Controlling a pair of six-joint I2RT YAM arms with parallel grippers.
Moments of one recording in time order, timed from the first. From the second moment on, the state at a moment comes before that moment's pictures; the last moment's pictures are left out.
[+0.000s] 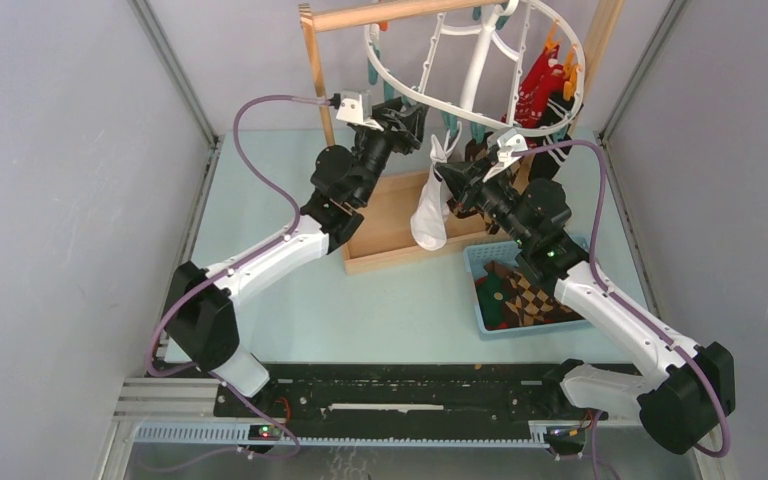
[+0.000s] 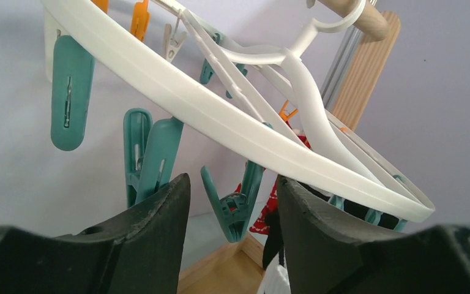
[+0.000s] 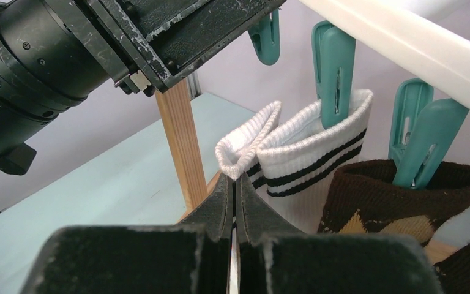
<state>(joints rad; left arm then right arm) -0.71 1.58 1.31 0.71 -0.22 -0.25 0.55 1.14 0.94 0.39 -0.16 0.11</state>
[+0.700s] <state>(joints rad) -0.72 1.60 1.37 0.67 -0.23 -0.22 0.55 1.14 0.94 0.39 -0.16 0.11</state>
